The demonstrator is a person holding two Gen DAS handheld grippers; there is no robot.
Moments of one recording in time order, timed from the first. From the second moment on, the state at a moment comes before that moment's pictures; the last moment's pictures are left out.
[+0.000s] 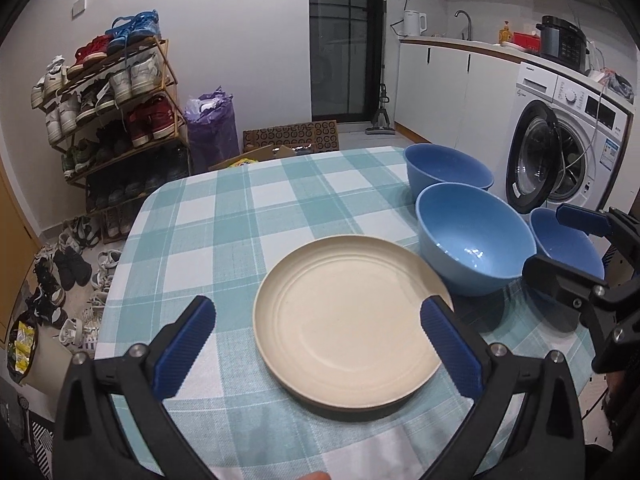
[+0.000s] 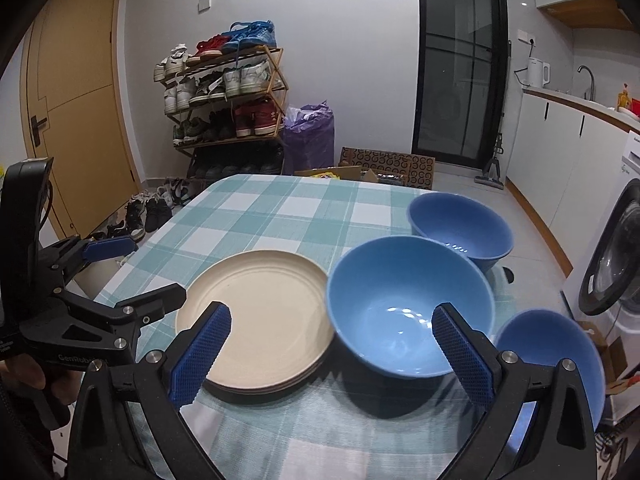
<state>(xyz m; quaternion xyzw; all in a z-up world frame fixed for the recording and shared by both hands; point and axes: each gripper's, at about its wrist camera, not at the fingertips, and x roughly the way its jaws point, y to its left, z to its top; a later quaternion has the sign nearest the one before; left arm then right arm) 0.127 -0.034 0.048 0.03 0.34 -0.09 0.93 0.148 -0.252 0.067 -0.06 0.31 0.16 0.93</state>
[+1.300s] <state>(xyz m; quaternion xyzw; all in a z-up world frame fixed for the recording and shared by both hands) 0.227 -0.125 0.101 0.03 0.34 -0.14 0.93 0.225 -0.405 0.162 -0.04 0.31 0.09 0.94</state>
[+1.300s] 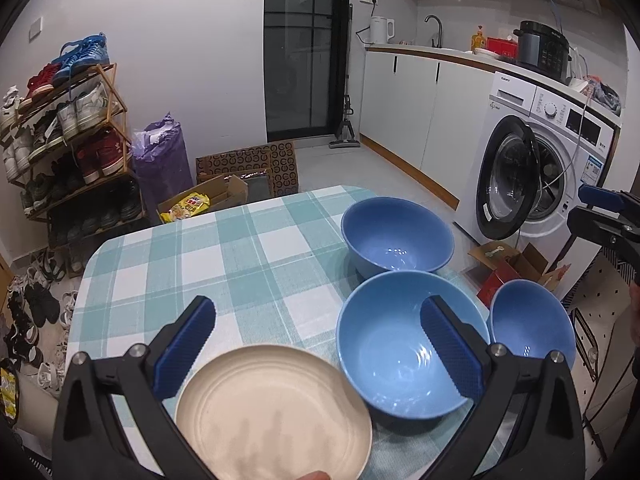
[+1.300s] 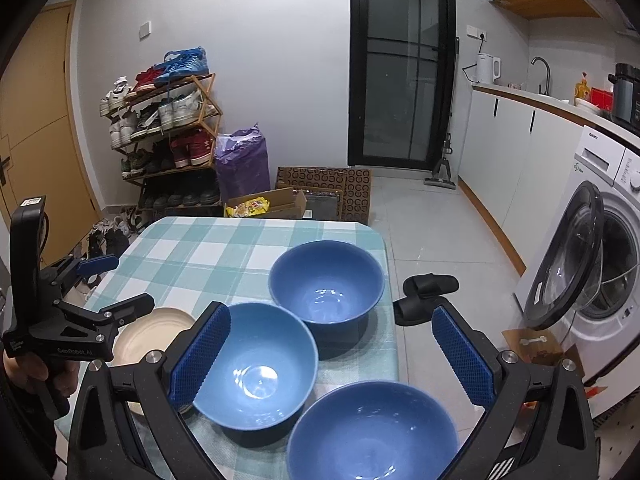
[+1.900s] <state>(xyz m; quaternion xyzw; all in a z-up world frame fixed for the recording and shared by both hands) 0.310 -0.172 0.092 0.05 0.36 -0.16 0.92 0.302 -0.442 0.138 0.00 0.37 0.06 0.93</state>
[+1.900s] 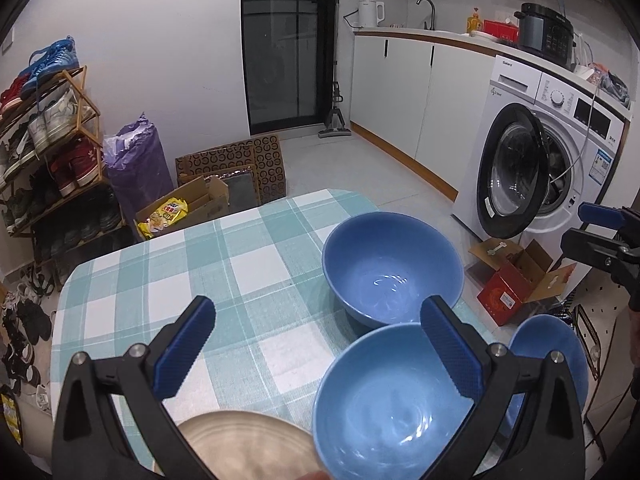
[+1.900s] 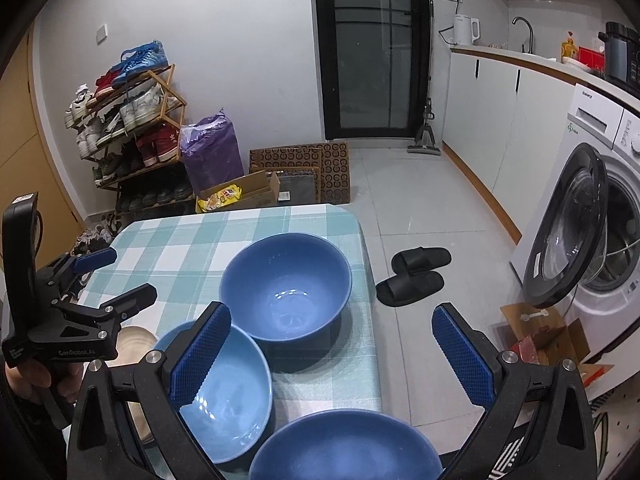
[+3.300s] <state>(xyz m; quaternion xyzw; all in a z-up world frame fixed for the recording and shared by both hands) 0.427 -0.204 0.011 0.06 0.45 -0.14 0.88 0.447 -0.460 0.027 0.02 0.49 0.03 0.87</state>
